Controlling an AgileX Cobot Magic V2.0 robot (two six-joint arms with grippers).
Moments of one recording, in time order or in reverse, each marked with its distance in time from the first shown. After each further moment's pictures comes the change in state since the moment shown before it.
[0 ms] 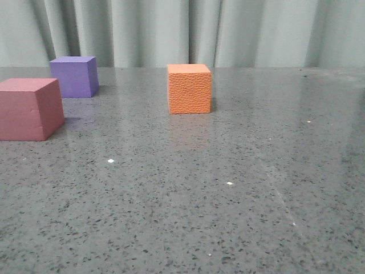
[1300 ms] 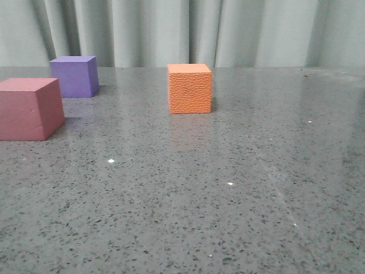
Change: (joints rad) left arm 0.000 0.000 0.000 0.000 0.000 0.000; right arm -0.057 -0.002 0.047 0.016 -0.086 0.000
